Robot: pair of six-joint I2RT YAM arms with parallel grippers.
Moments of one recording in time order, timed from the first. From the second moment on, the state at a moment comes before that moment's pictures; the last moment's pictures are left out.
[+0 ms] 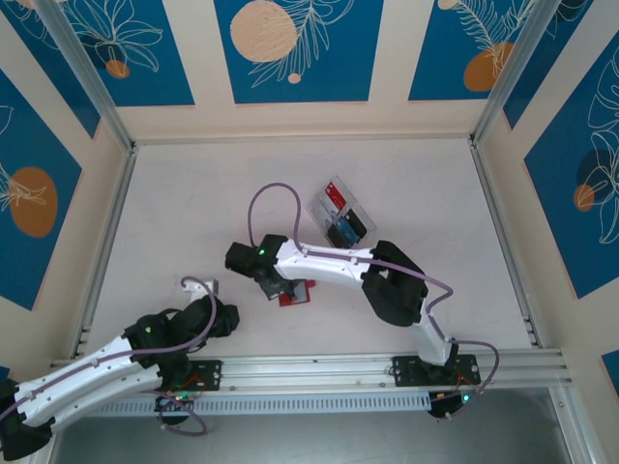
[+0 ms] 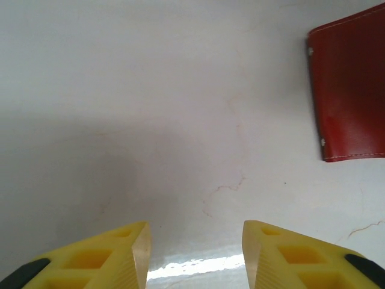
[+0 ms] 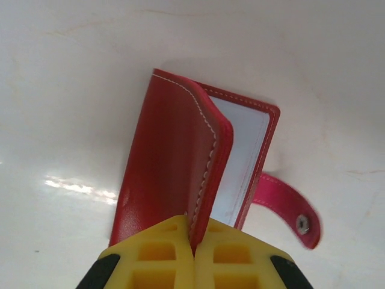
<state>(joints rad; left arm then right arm) -0.99 0.45 0.32 -0.84 -0.32 -1.02 1.16 2.10 1.71 -1.18 0.36 0.72</state>
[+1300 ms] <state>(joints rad) -0.98 0.51 0.37 -0.82 -0.32 -0.96 1.05 1.89 1.36 -0.86 0.01 0.63</state>
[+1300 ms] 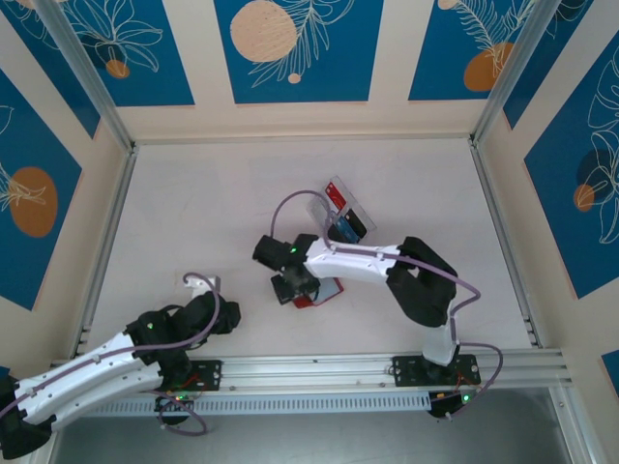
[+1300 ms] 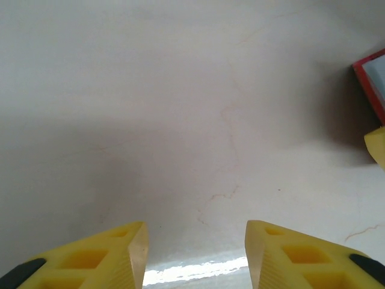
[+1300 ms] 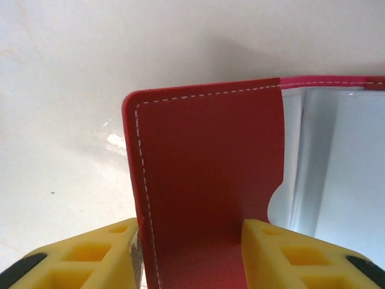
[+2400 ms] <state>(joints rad) -0.94 1.18 0.62 -0.34 -0.02 -0.73 0.72 1.82 0.91 -0.12 -0.72 0.81</state>
